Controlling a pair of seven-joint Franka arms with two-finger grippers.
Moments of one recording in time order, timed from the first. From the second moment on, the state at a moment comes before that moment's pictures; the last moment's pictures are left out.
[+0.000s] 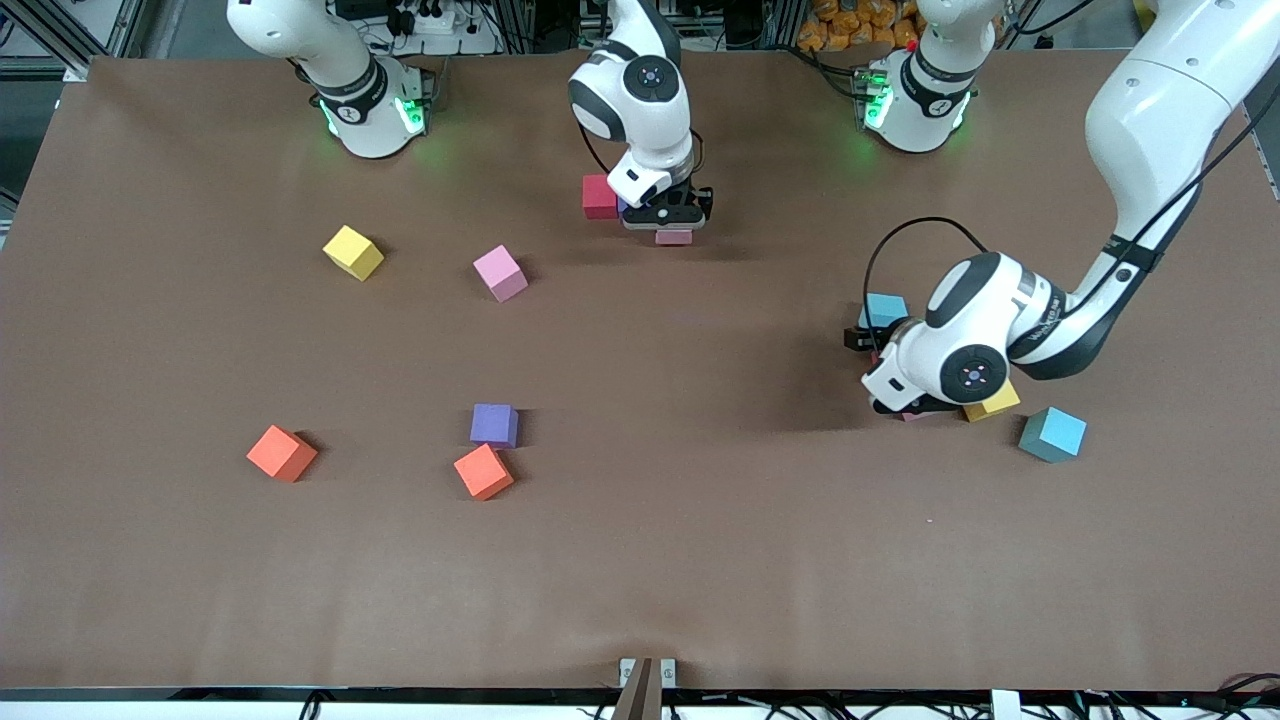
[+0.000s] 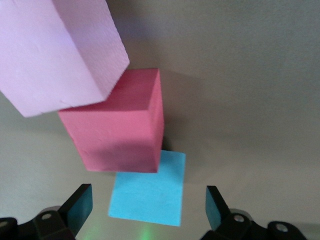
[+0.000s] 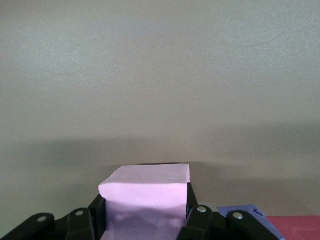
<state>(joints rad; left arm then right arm) 0.50 0.70 -0.85 -1.86 0.41 1.79 -0.55 1.44 0.51 -0.32 -1.98 0.34 2.55 0.96</state>
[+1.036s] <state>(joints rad) 0.49 0.73 -0.82 -1.86 0.41 1.79 -0.50 1.44 0.55 -0.32 -1.99 0.34 2.59 0.96</state>
